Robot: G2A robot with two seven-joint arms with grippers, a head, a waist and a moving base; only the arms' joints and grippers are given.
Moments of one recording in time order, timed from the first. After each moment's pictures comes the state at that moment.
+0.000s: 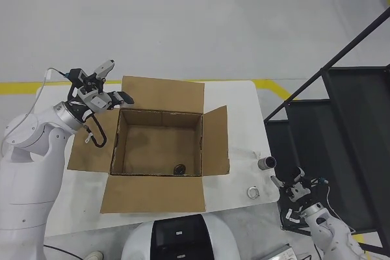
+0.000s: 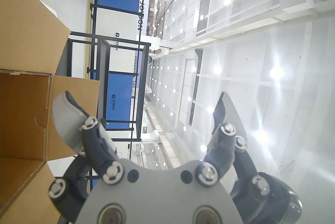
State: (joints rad) left arm 1.01 -1.13 -1.41 -1.53 -0.66 0.23 -0.82; right arm -1.89 -1.16 1.78 -1.32 -1.14 -0.63 -0.38
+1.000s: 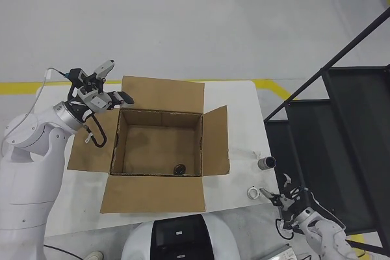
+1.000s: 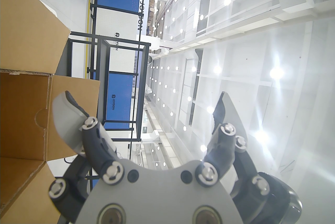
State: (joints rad) left arm 1.01 -1.13 -1.41 -1.53 -0.66 0.23 -0.82; right arm -1.89 -1.15 1.70 -1.26 -1.50 -0.56 -0.52
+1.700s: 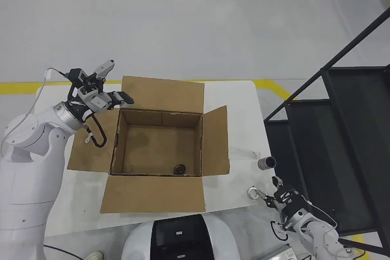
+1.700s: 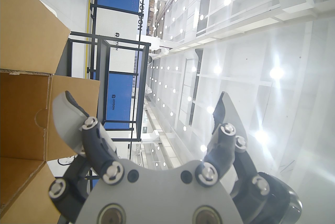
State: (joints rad) left arm 1.01 -1.13 -1.41 -1.53 -0.66 0.23 -0.82; right arm -1.86 -1.15 1.64 -1.22 -1.58 -0.50 -0.57
